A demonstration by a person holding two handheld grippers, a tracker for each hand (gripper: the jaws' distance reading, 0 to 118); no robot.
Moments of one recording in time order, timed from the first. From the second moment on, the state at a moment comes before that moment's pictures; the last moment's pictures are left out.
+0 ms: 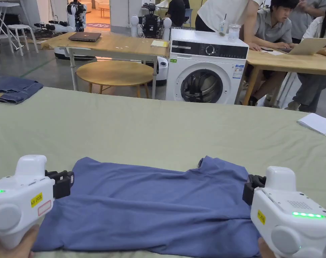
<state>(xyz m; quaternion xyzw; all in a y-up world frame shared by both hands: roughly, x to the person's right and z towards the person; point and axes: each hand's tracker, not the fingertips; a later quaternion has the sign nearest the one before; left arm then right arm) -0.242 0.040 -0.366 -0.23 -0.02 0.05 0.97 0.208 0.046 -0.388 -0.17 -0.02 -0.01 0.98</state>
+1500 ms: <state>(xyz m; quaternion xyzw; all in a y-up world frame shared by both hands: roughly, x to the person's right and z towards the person) -0.279 -0.052 -0.383 -0.50 -0.01 0.01 0.86 0.263 0.000 -0.347 -0.31 -0.03 -0.01 0.95</state>
